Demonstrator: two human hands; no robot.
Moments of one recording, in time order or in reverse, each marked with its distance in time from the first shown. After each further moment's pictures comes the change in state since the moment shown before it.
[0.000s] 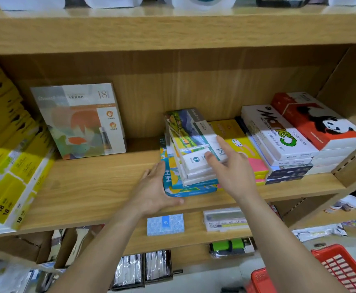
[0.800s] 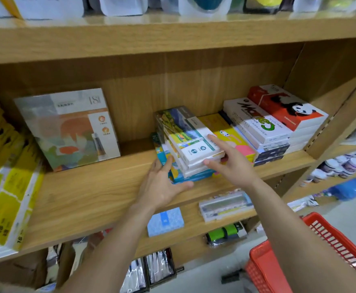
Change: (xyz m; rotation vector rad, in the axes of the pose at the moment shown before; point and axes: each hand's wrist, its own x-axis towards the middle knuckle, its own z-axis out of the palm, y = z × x) left_hand 0.008 0.006 0.004 0.024 0.125 0.156; right_hand -0.025 0.006 -0.009 0.212 -0.149 -0.005
